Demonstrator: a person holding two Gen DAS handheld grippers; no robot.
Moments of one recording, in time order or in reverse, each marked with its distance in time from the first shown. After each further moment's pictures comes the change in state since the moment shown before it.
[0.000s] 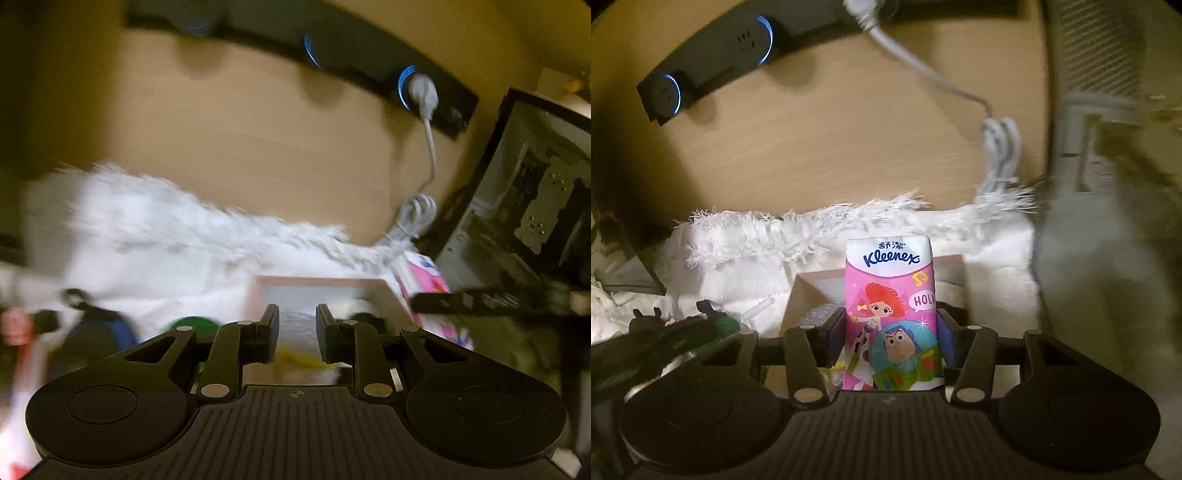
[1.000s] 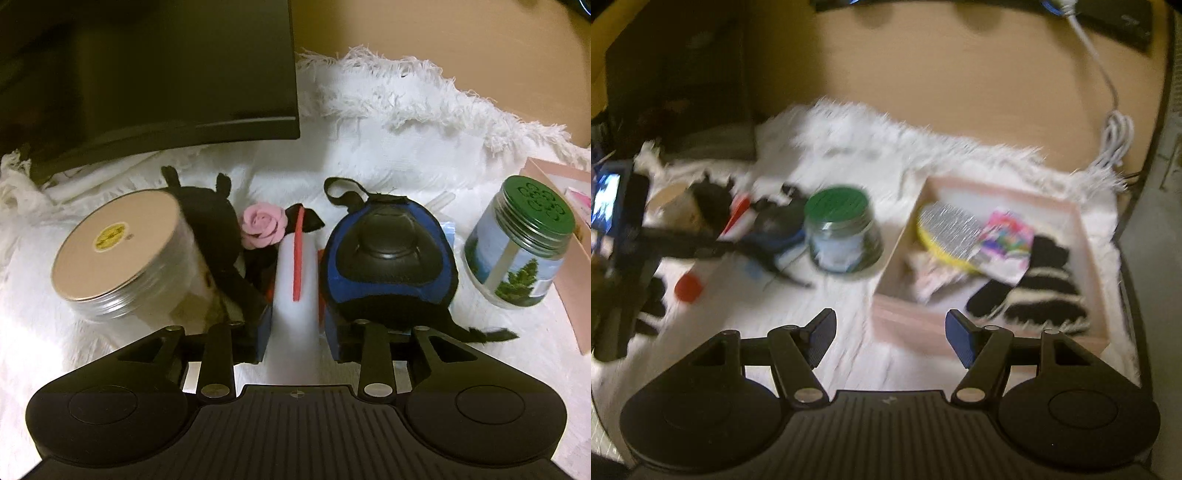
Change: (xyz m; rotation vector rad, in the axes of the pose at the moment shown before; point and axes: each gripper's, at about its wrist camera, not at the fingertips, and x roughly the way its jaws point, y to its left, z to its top) left arm -0.006 0.138 -0.070 0.058 0.165 0.553; right arm -0.013 0.101 -0.120 -0.321 0.041 0.072
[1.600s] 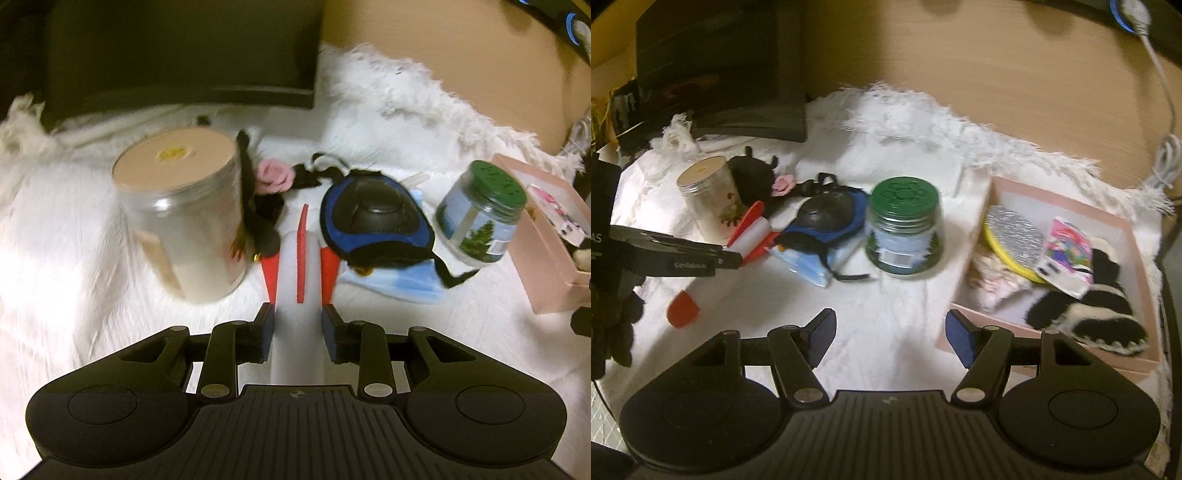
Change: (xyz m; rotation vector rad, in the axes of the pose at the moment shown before) left arm -0.041 0.034 -0.031 -0.084 0.064 -0.131; right arm 0.016 0.050 0.013 -0.092 0.029 0.066
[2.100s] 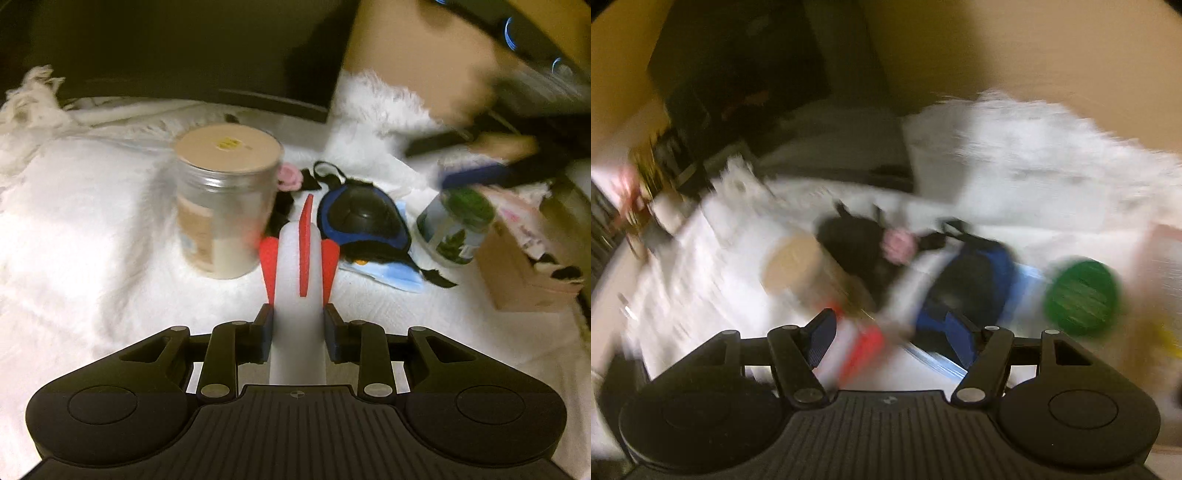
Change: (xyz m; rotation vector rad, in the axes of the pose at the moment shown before) left arm -0.039 0.041 -0.021 -0.078 -0.034 -0.132; right arm 0.076 0.056 0.126 0.186 0.119 0.352
